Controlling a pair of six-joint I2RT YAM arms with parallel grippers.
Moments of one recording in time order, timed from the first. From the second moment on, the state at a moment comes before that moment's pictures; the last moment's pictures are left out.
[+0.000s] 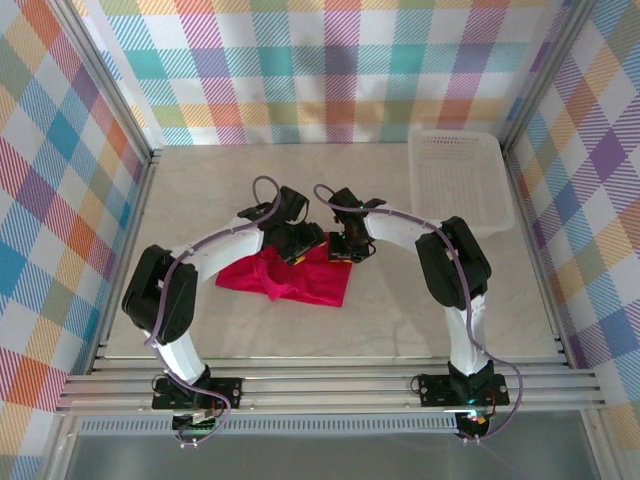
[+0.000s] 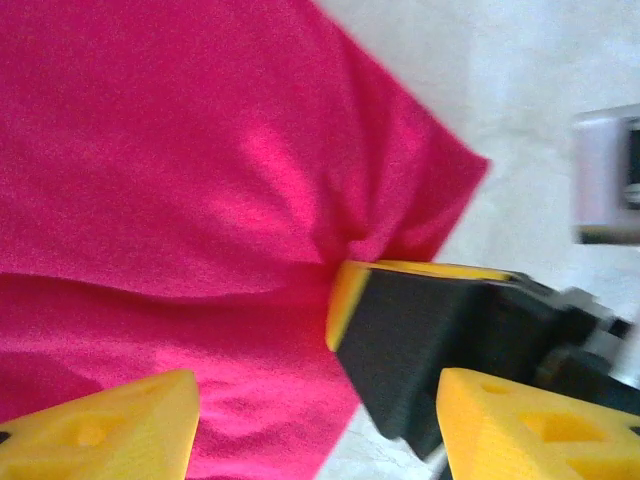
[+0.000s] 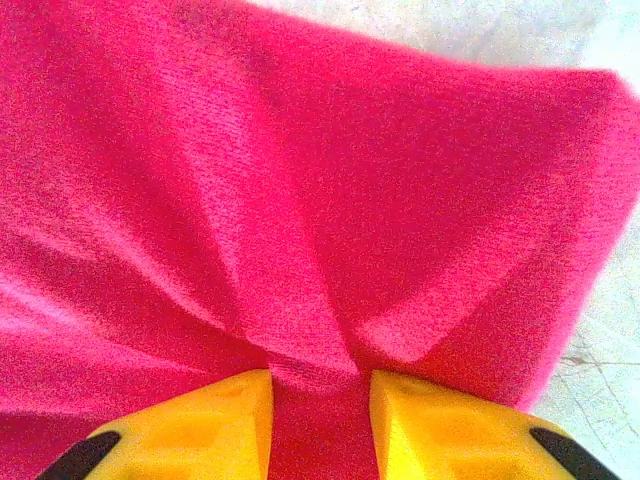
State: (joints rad) left arm -0.57 1.74 1.23 -0.55 0.21 -1.07; right arm 0.62 2.06 1.47 -0.72 -0.17 0.56
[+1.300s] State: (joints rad) left arm -0.36 1.66 1.17 -0.74 0.09 -0.92; right arm 0.61 2.08 1.69 -0.78 -0.28 0.54
